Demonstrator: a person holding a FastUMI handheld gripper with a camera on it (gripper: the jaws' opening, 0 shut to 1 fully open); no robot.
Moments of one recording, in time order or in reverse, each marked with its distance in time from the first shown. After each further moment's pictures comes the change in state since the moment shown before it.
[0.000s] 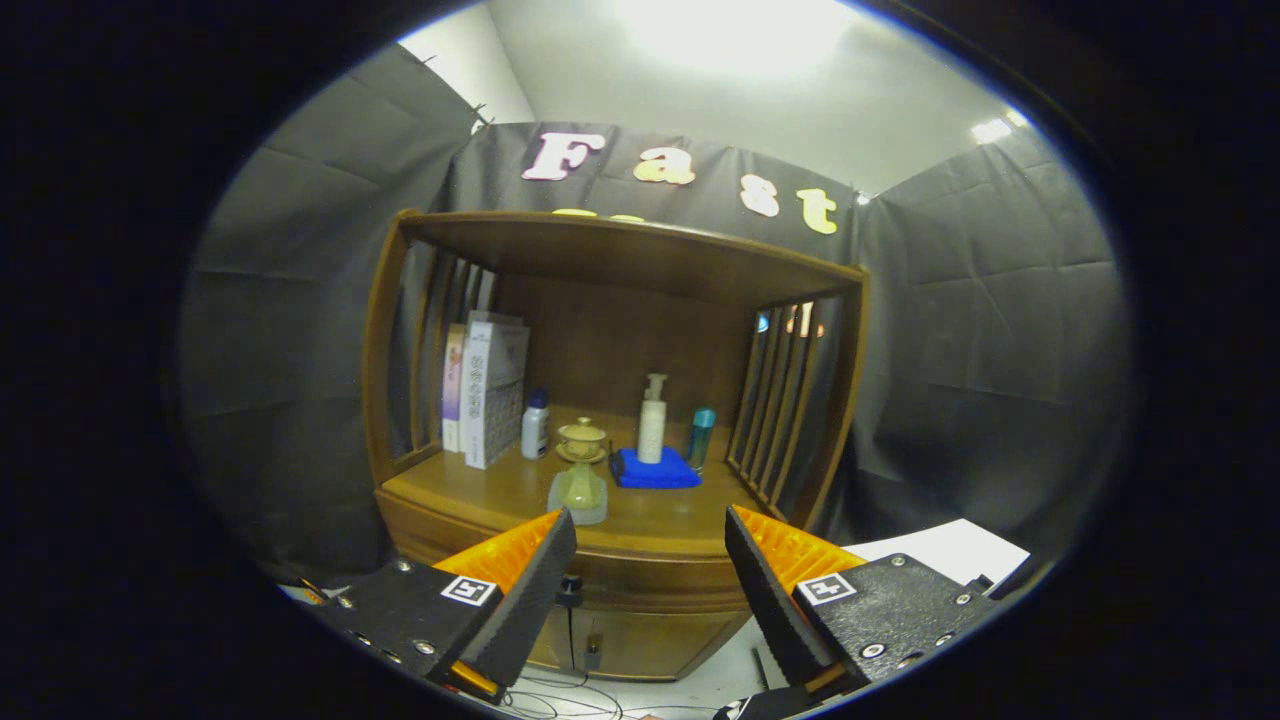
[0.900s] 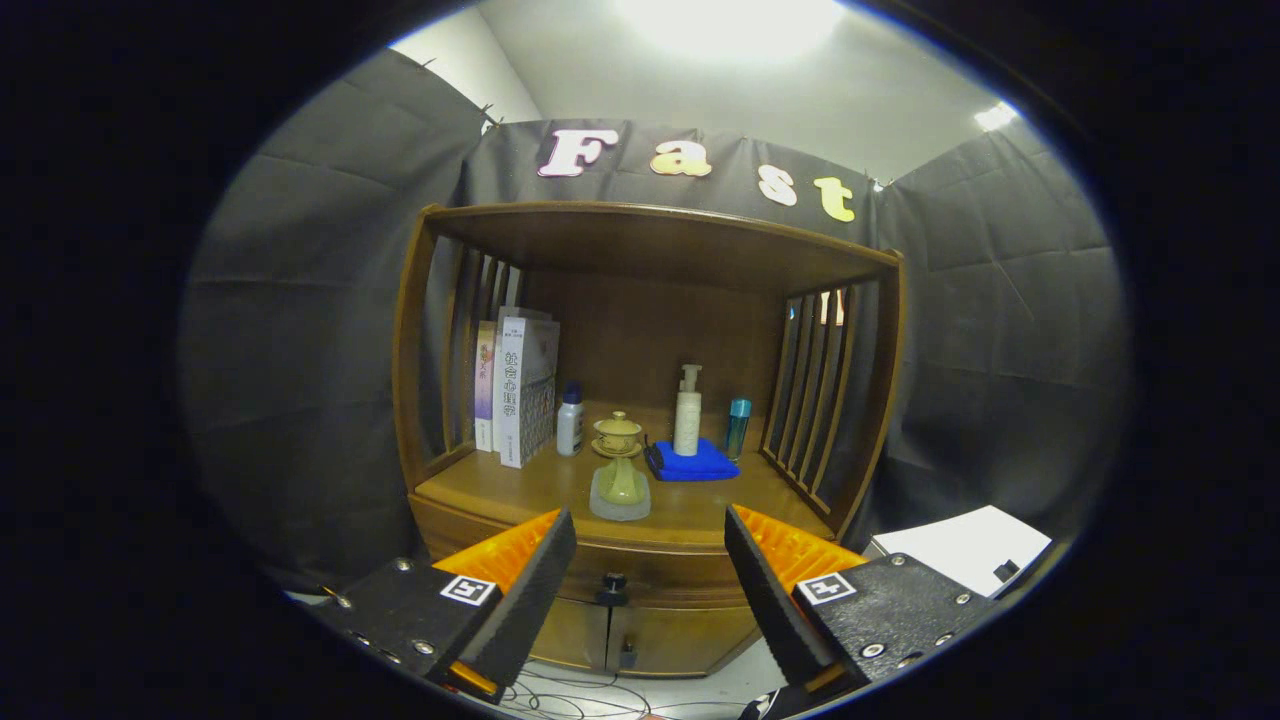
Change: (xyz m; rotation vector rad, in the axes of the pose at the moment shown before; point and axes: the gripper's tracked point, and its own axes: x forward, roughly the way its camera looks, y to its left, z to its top) arm 0.001 0.041 -0.017 0.012 0.029 0.072
